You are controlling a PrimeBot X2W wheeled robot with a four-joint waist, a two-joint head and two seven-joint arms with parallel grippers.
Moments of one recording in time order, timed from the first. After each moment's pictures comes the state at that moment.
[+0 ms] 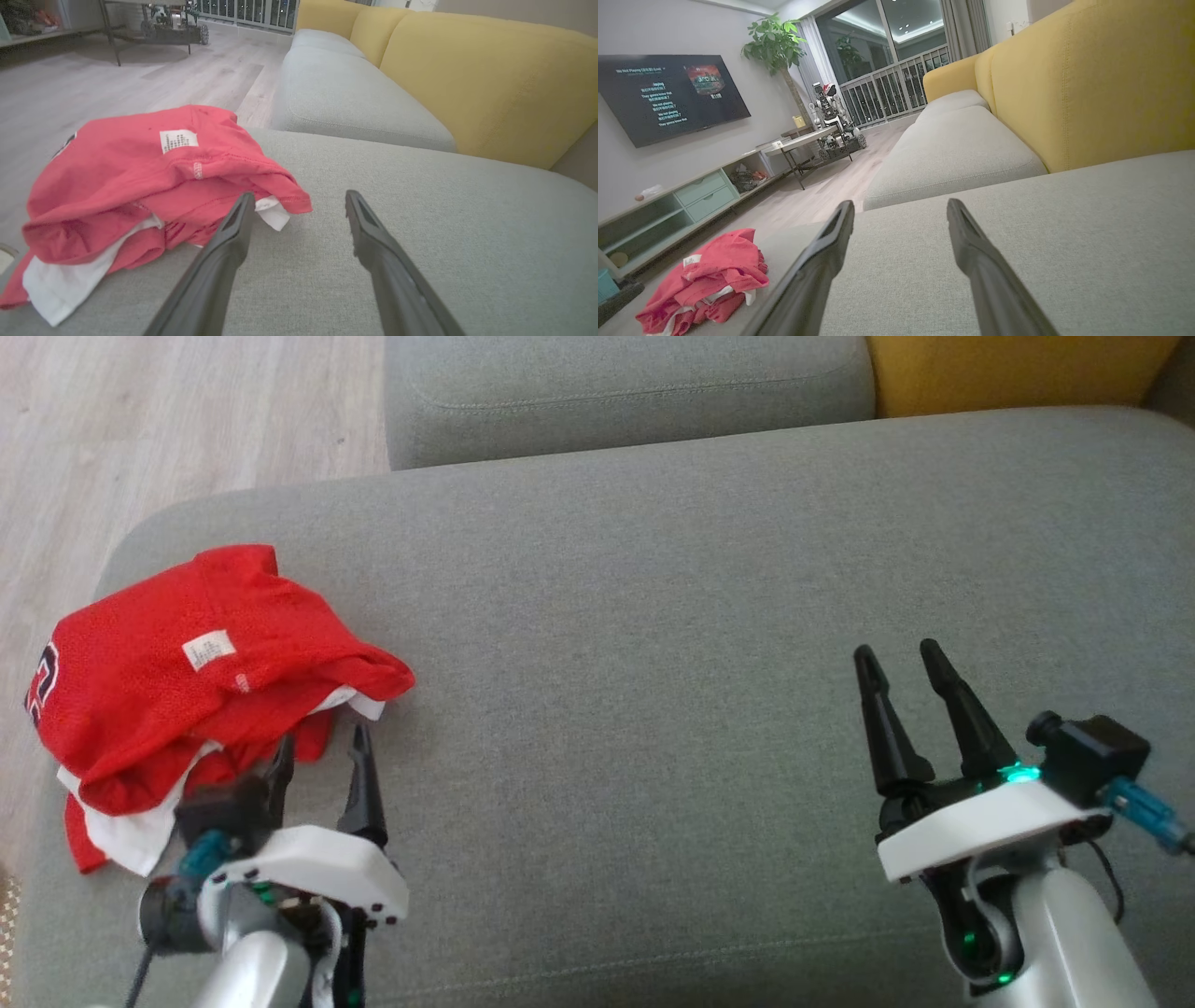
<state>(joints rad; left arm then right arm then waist) -0.07 0.24 -0.39 0.09 -0.48 0.36 -0.12 -0.11 -0.04 0.06 0.10 0.39 0.13 -0.12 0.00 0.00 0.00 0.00</state>
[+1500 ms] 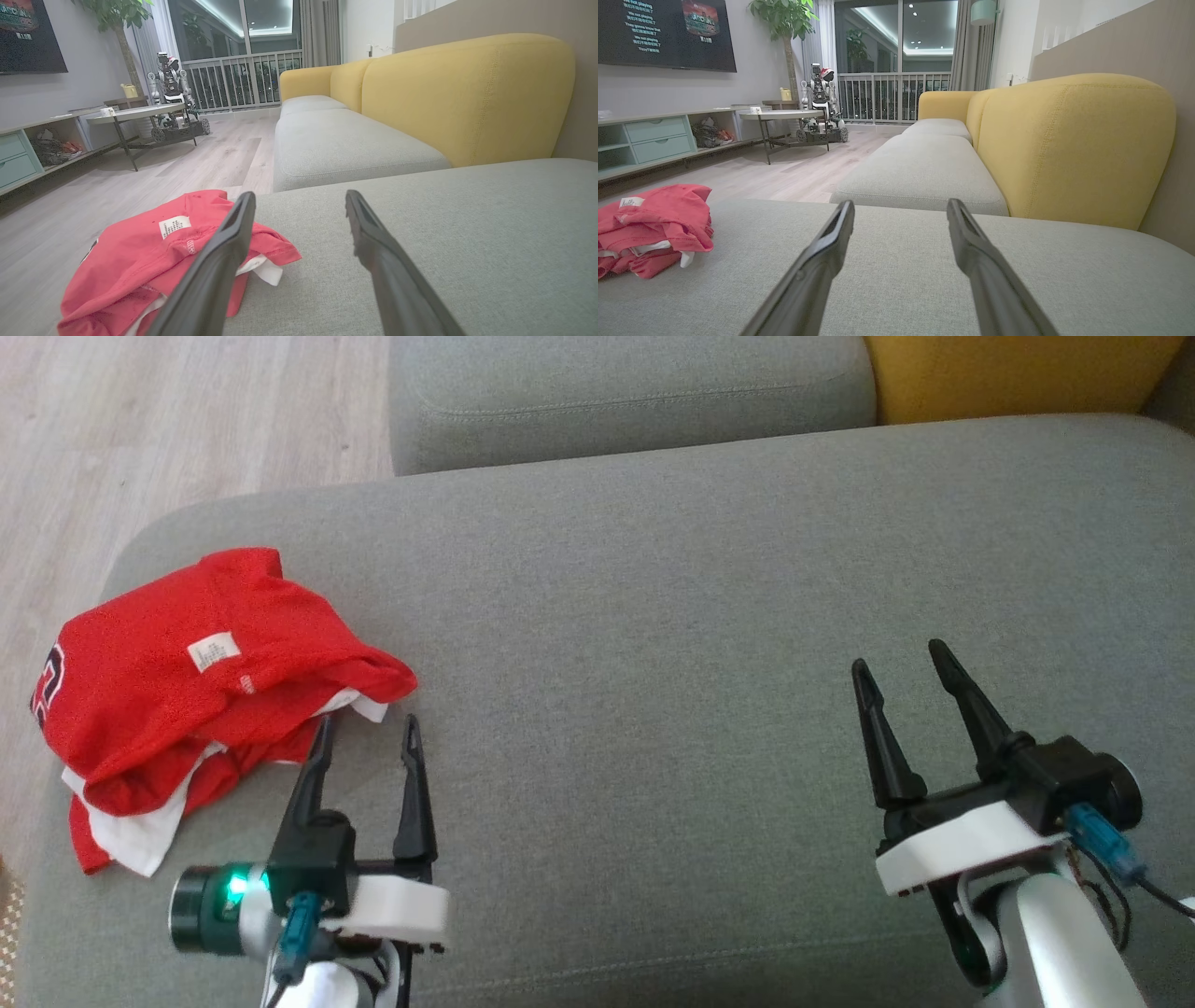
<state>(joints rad) -0.04 0.24 -0.50 0.02 -0.21 0.44 -0.25 -0.11 -0.04 0.03 0.15 0.07 0.13 -0.25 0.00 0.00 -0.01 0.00</state>
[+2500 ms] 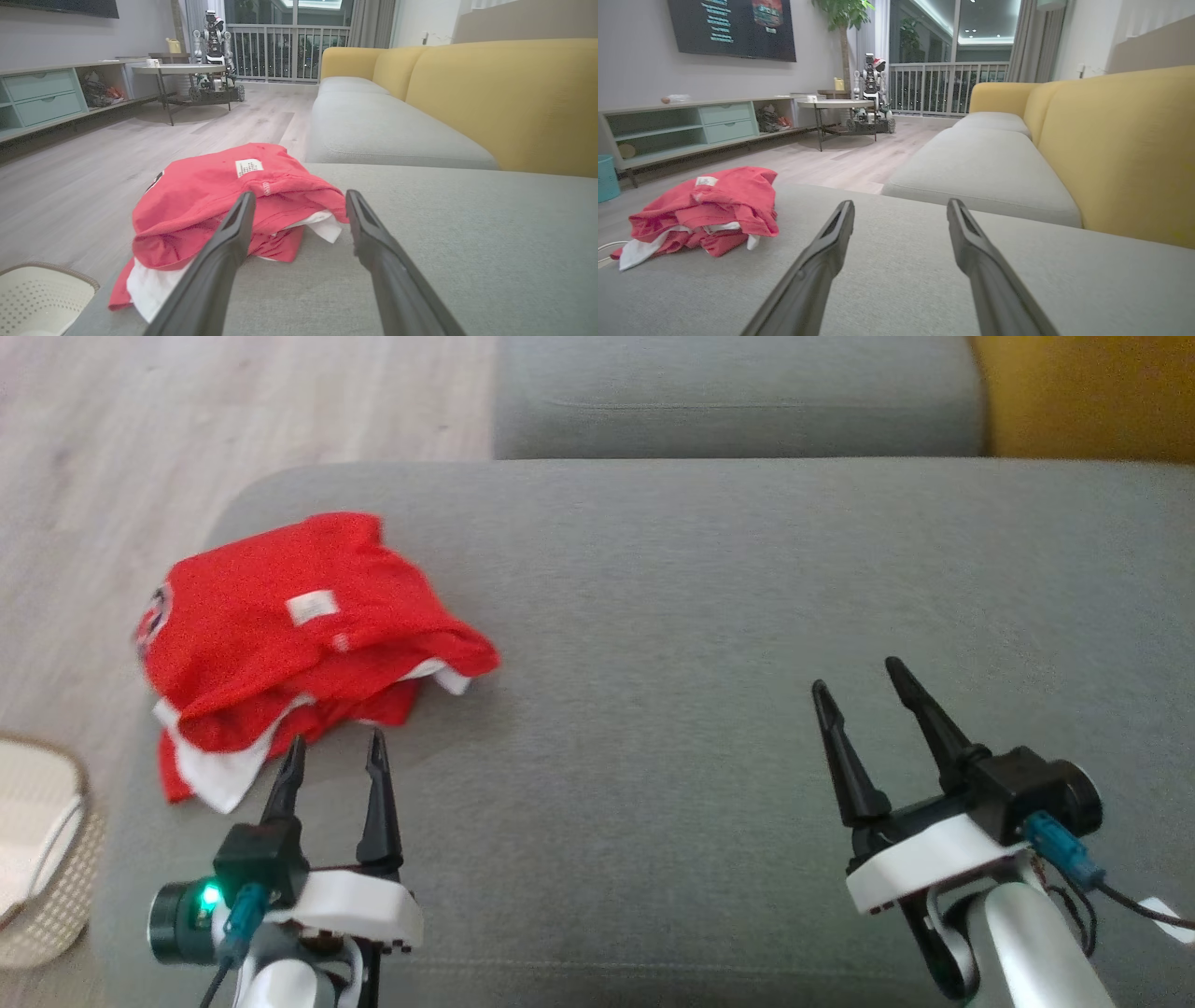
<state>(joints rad) 0.00 0.09 -0.24 0.15 -0.16 0.19 -0.25 -0.11 -0.04 0.09 0.17 0.07 0.13 -0.25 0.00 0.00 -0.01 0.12</state>
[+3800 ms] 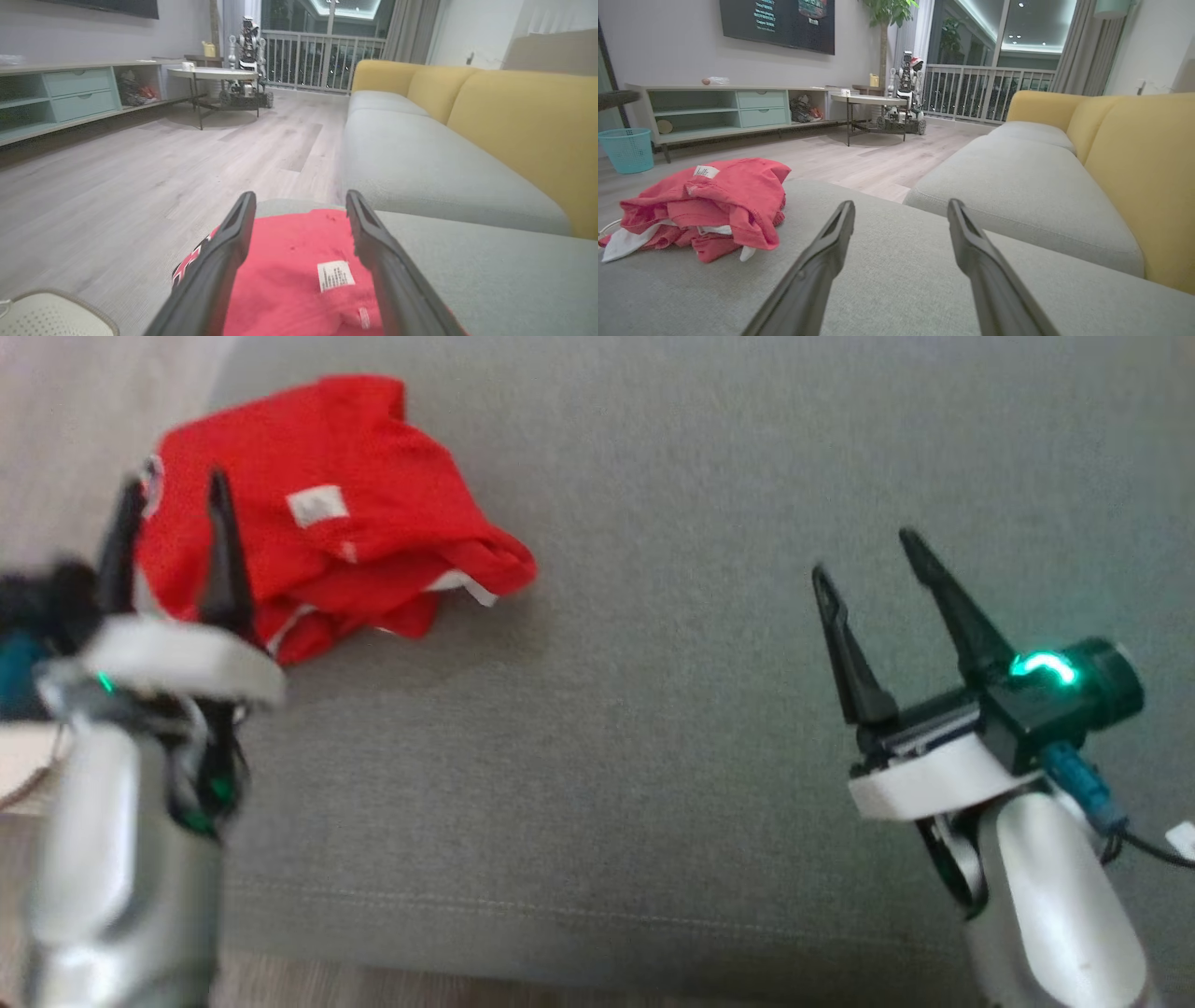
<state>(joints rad) -0.40 0.15 -0.02 0.21 -0.27 0.00 -0.13 -0.24 -0.05 0.10 0.05 -0.06 0.13 -0.25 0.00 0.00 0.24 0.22</state>
